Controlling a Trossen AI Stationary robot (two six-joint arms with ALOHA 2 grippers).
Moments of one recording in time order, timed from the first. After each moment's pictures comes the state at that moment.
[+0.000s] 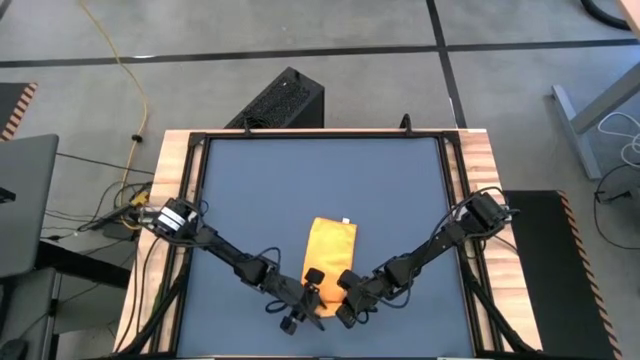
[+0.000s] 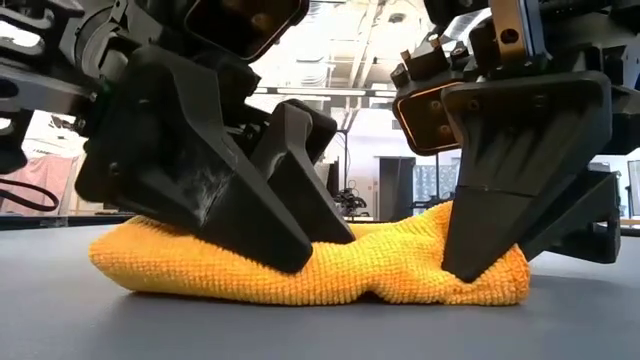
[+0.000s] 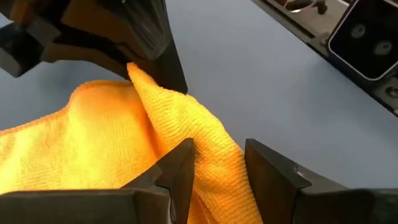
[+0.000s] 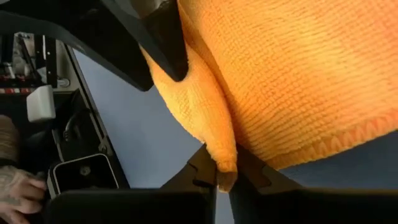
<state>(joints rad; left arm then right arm) -0.48 2.02 0.99 0.47 -0.03 0.05 0.53 1.93 1.03 0.12 0.02 1.32</state>
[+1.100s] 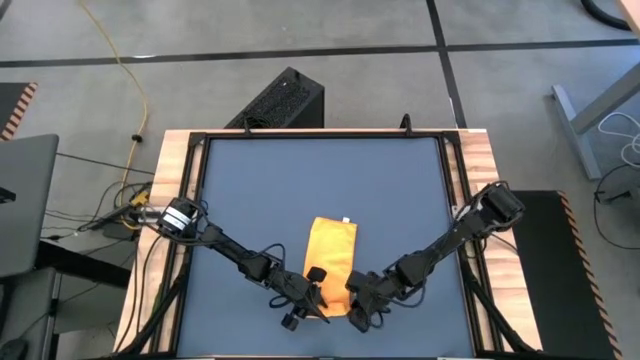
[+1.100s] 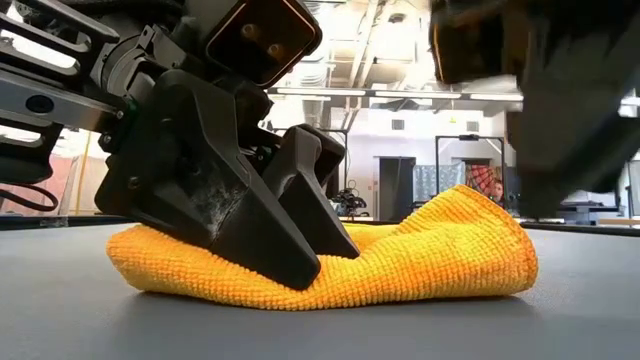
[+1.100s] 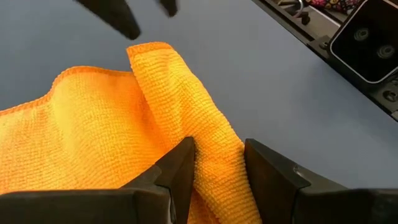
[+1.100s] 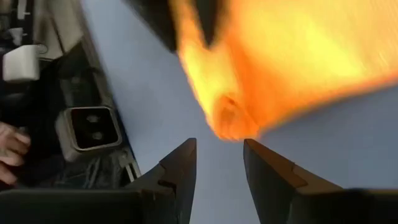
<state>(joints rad) -0.44 2.05 0.99 0.45 0.07 0.01 0.59 1.79 1.03 -0.05 0.06 1.13</state>
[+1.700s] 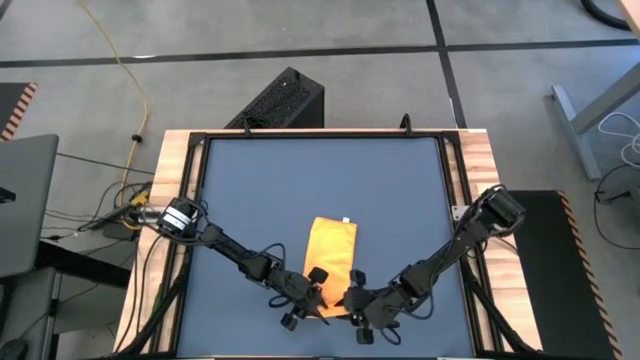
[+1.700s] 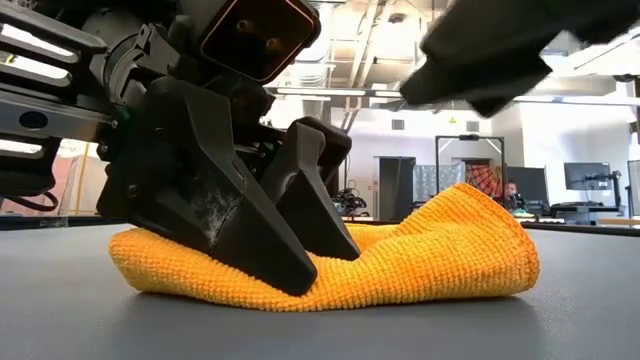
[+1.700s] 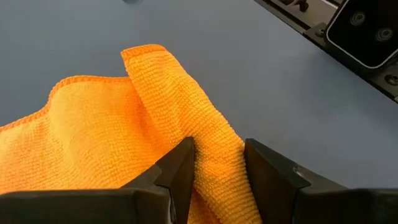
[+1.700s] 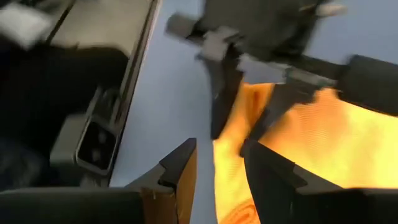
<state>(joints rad) -0.44 2.05 1.00 0.46 0.08 0.10 0.66 1.82 1.07 0.12 0.36 0.49</state>
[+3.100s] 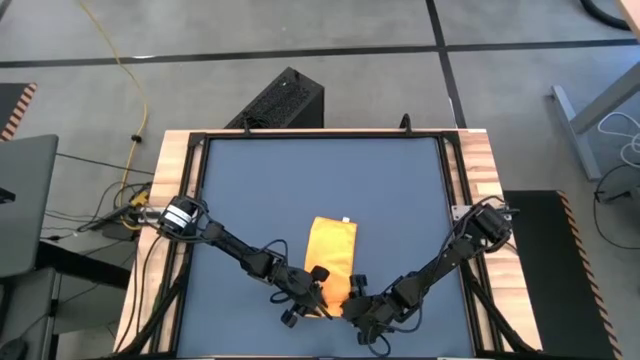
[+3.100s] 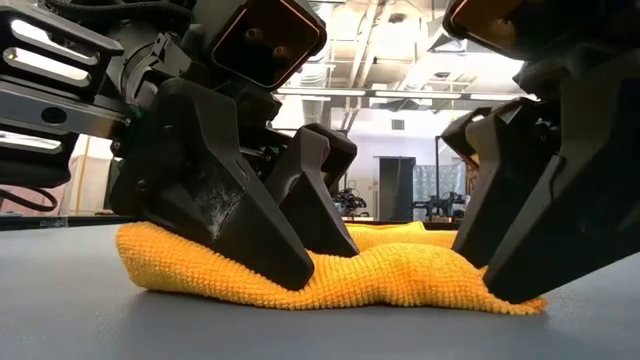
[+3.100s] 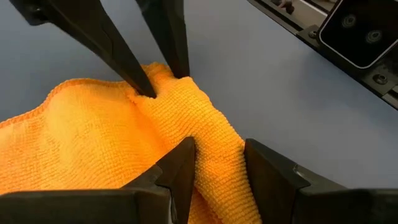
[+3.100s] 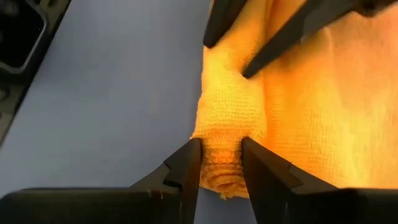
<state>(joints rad) -0.40 2.05 1.00 0.43 0.16 0.10 0.69 1.99 1.11 -0.03 0.35 0.48</state>
